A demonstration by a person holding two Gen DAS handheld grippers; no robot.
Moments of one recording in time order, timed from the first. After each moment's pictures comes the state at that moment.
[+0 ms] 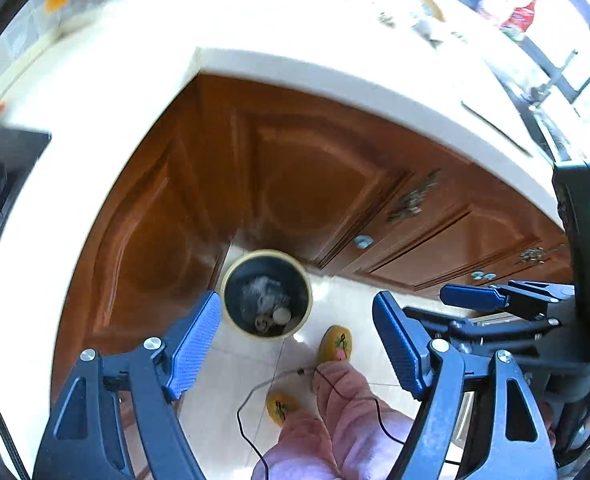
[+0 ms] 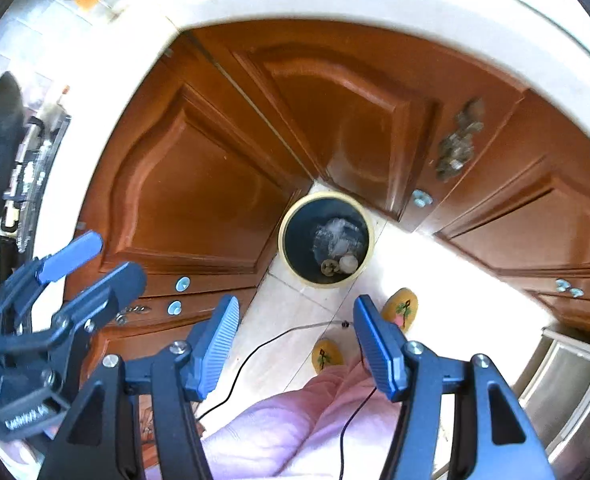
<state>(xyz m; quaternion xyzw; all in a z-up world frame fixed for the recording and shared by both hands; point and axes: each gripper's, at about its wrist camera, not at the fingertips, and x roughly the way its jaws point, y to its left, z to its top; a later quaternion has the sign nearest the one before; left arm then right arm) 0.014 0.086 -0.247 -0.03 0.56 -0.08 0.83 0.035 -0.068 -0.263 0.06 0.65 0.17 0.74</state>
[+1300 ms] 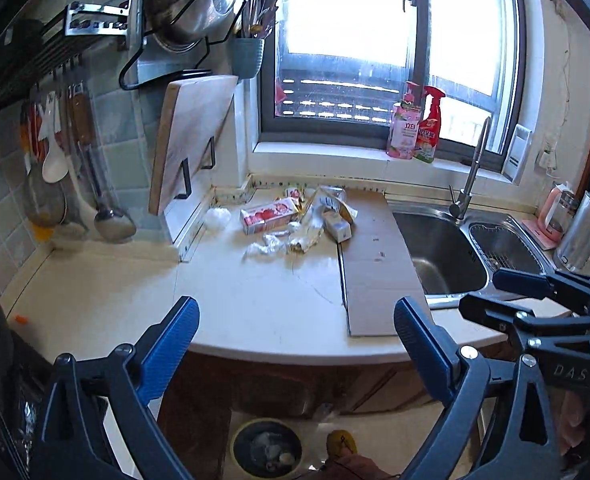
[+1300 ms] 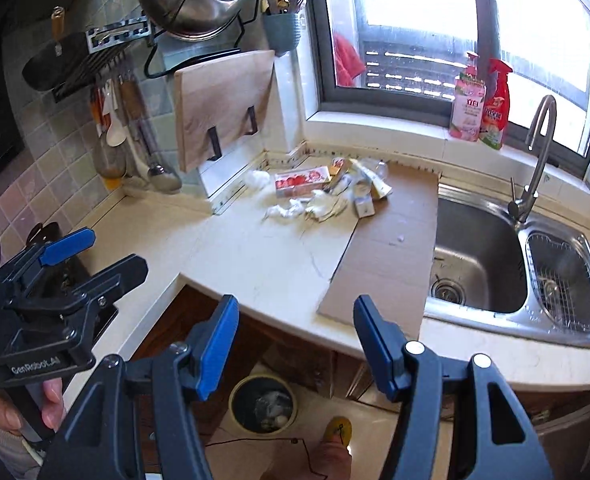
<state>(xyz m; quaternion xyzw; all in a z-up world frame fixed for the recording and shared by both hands) 0.057 0.008 0.006 0.04 0.32 -0.14 0.94 0.045 -0.171 0.000 0.03 0.38 0.07 0.92</state>
